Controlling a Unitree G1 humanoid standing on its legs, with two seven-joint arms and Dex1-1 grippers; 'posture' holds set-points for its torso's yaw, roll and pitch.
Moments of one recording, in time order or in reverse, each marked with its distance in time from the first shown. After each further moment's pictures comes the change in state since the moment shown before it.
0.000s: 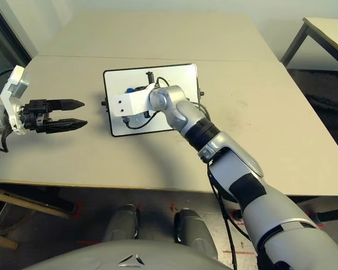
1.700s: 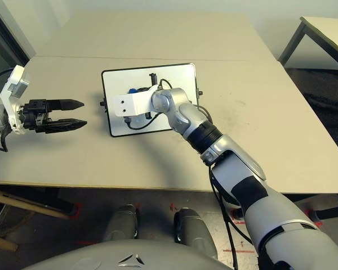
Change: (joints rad) left arm -0.008 -0.001 -0.004 0.004 0.014 0.006 -0.014; right arm 0.053 -0.032 -0.008 -0.071 0.019 0.051 0.000
